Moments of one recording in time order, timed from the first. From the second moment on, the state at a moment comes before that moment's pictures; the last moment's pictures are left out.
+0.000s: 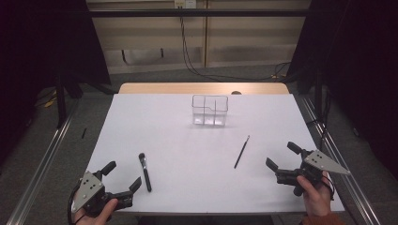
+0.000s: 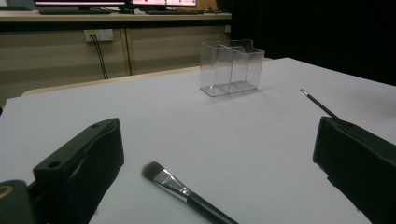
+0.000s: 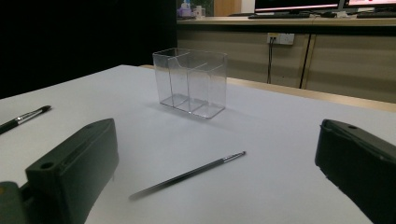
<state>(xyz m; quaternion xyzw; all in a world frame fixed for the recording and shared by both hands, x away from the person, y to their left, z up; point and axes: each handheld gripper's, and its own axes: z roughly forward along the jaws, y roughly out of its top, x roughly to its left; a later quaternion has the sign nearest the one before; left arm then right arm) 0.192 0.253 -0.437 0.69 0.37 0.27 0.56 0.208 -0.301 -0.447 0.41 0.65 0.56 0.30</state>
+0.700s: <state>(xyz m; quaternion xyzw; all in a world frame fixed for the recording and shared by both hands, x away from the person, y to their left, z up) 0.199 0.253 -0.436 0.68 0.37 0.28 0.56 0.209 -0.301 -0.449 0.41 0.64 0.57 0.30</state>
